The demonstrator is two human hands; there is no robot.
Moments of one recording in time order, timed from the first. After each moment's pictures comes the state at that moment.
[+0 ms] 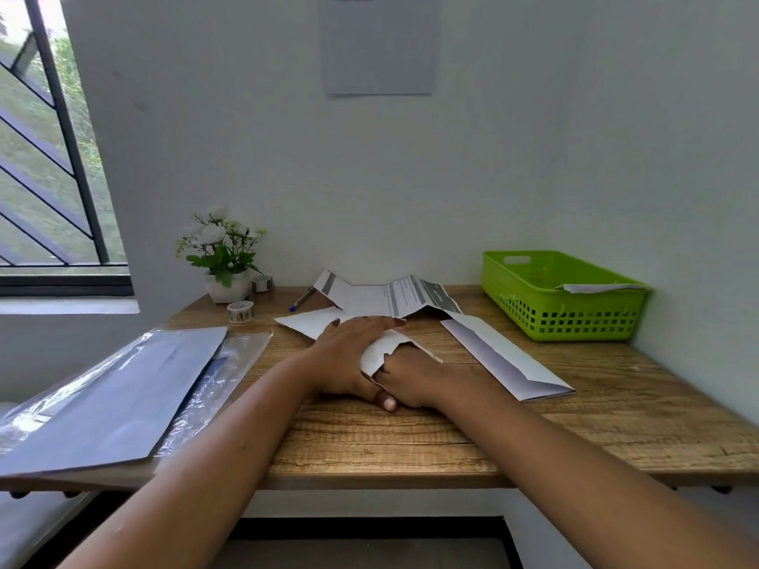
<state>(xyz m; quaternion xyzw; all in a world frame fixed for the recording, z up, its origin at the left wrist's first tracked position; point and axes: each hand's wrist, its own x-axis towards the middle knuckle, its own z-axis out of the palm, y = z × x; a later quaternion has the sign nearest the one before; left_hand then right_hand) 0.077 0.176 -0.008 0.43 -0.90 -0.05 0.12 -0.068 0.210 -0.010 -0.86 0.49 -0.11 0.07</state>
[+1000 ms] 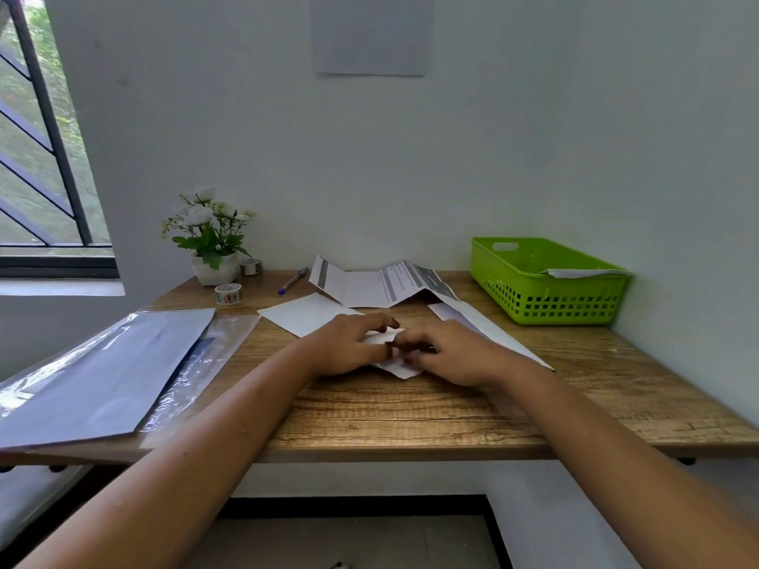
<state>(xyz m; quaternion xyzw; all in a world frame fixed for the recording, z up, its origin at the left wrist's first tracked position) 0.058 0.192 -0.006 0.45 -0.87 -0.16 0.15 -0.130 0.238 0.004 -0.84 0.50 -0.17 0.14</state>
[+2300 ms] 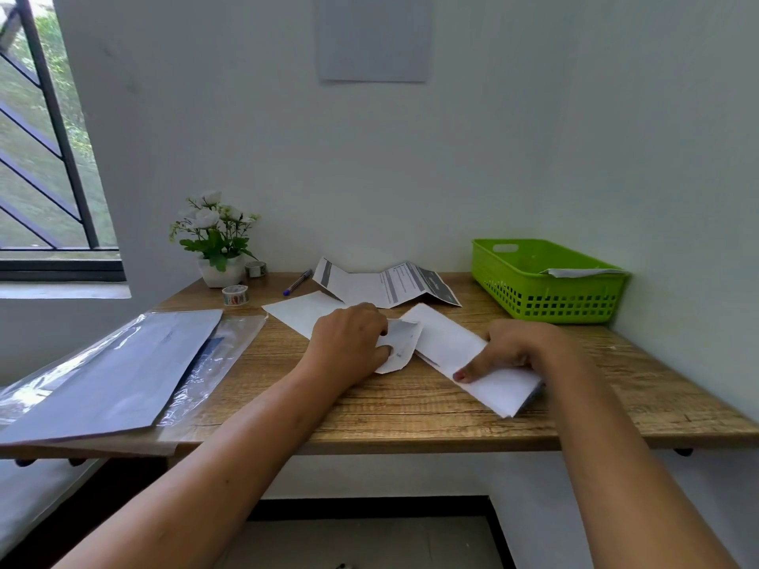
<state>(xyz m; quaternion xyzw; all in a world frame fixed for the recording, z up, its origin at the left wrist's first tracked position) 0.046 0.217 -0.005 0.52 -0.83 0.14 0.18 -0.161 0.266 0.038 -0.62 0.76 -0.04 0.21</state>
